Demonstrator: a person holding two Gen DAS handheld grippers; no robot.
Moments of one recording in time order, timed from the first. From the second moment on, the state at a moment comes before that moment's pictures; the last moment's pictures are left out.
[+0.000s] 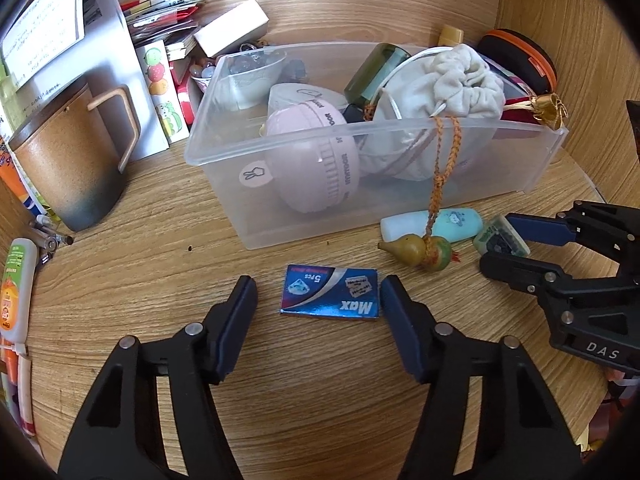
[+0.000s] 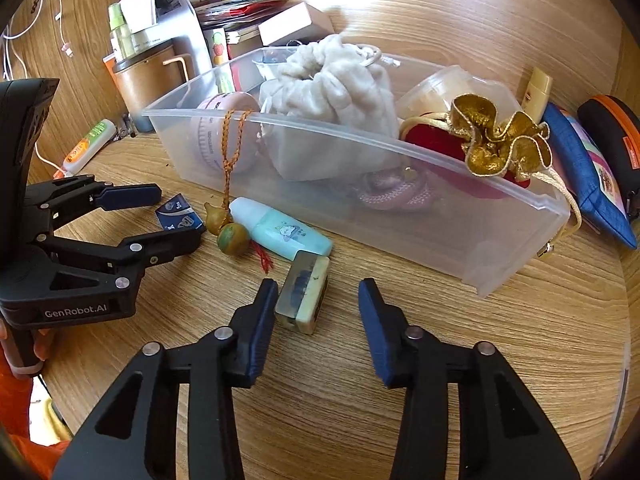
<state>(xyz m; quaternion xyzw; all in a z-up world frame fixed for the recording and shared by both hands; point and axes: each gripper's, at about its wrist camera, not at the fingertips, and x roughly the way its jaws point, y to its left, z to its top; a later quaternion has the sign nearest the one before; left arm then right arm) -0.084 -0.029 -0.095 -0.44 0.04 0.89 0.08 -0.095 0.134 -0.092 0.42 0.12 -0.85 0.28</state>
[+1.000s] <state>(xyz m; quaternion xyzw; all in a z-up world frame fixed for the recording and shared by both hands) -0.072 -0.018 -0.091 -0.42 0.03 0.90 0.06 -0.084 0.145 -0.079 0.40 0.09 -0.86 0.30</state>
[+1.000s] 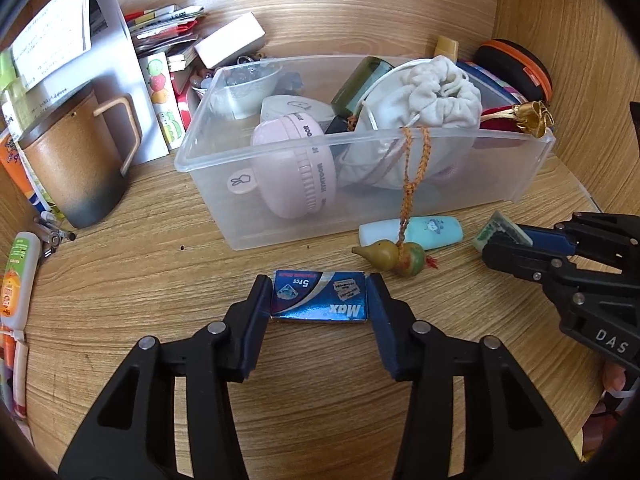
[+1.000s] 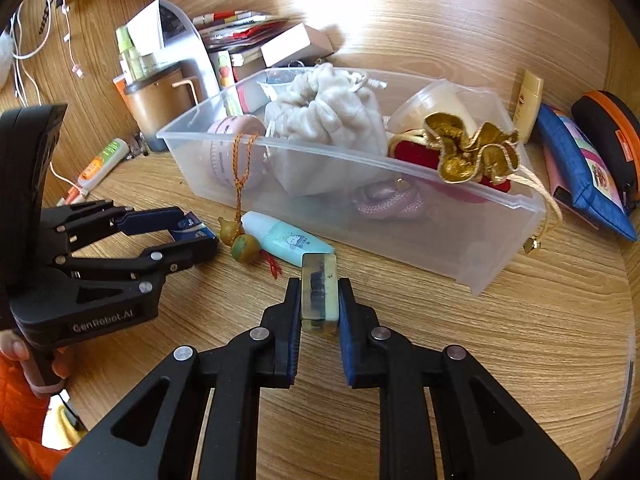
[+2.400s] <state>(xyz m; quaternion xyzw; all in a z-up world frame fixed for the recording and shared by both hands) -0.079 -0.040 -0.004 -0.32 -0.01 0.95 0.05 -0.095 0.161 0.002 0.32 0.09 -0.90 0.29</state>
